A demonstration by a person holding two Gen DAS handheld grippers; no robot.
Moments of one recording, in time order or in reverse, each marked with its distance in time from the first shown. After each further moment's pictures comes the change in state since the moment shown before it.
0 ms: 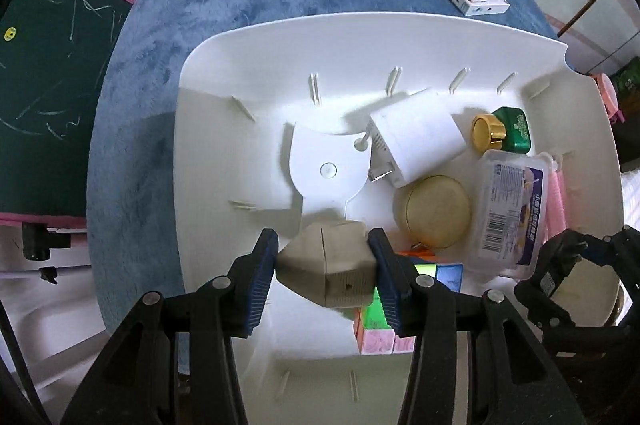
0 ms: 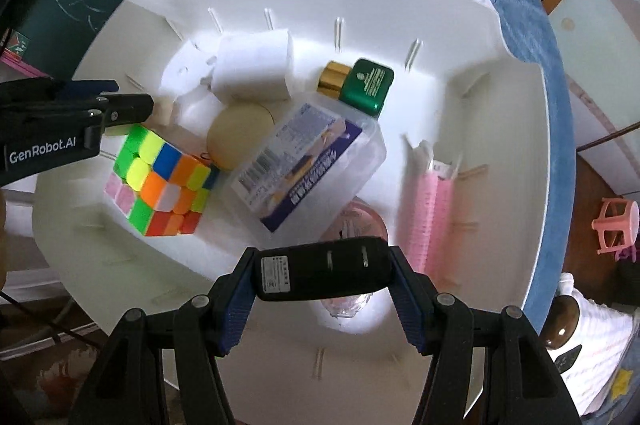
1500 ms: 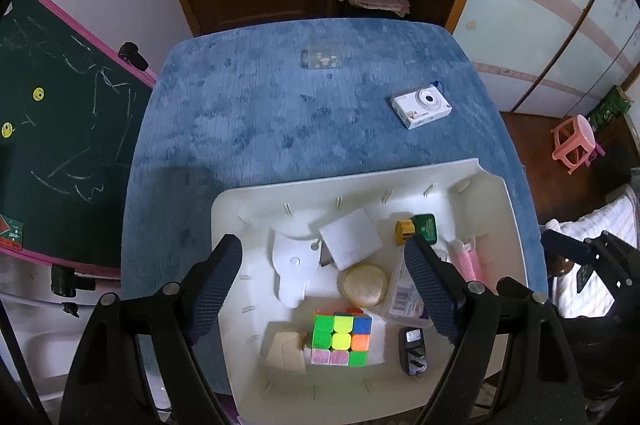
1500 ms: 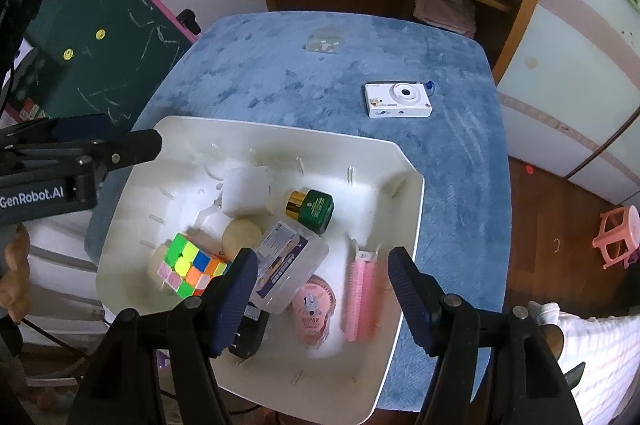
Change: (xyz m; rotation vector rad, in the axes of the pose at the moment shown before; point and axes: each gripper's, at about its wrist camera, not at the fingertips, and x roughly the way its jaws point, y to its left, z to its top) left arm -0.115 -0.022 0.039 -0.016 -0.229 -0.035; right arm -0.108 -0.045 0.014 0.086 -0.277 0.038
